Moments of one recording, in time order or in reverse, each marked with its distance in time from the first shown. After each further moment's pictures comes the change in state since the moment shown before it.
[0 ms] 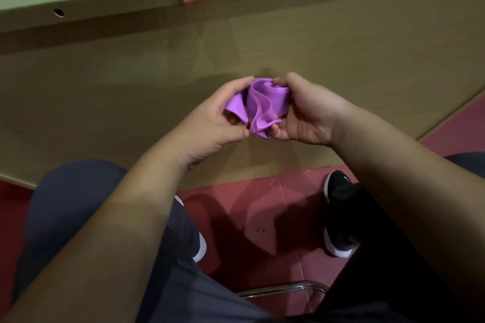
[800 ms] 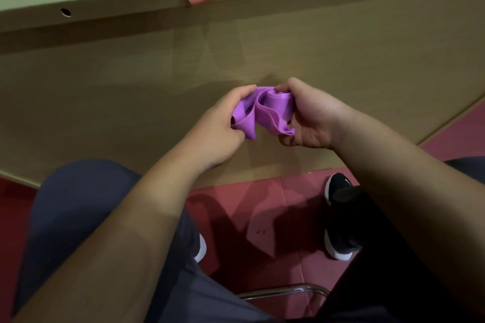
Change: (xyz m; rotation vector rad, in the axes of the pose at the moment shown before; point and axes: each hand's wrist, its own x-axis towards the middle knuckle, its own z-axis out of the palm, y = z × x) left_hand 0.002 -0.007 0.008 0.343 0.184 -0.055; right_hand 0.001 0.003 0.003 -0.089 0.092 0.009
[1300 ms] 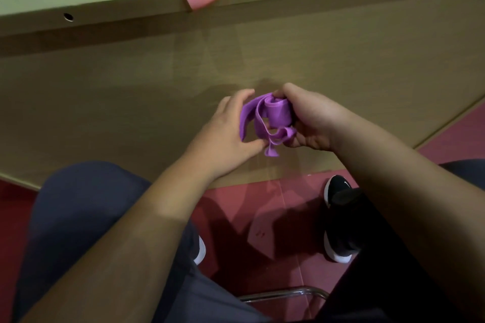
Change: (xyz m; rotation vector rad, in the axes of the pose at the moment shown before) left_hand -0.004 0.000 0.010 0.297 0.055 0.131; right_hand -0.005 -0.002 0.001 -0.144 0.104 -0.043
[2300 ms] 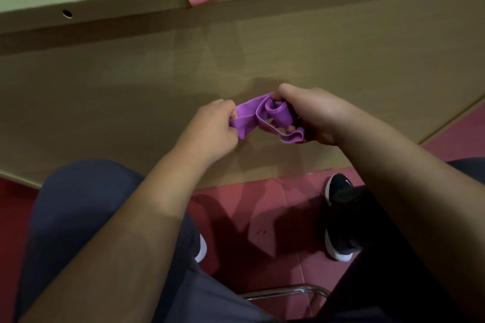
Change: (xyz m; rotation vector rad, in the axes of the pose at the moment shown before) left_hand 0.016 -0.017 -0.010 0.218 0.017 -0.092; right_hand -0.007 -0.005 -0.002 -0.288 0.105 -0.053
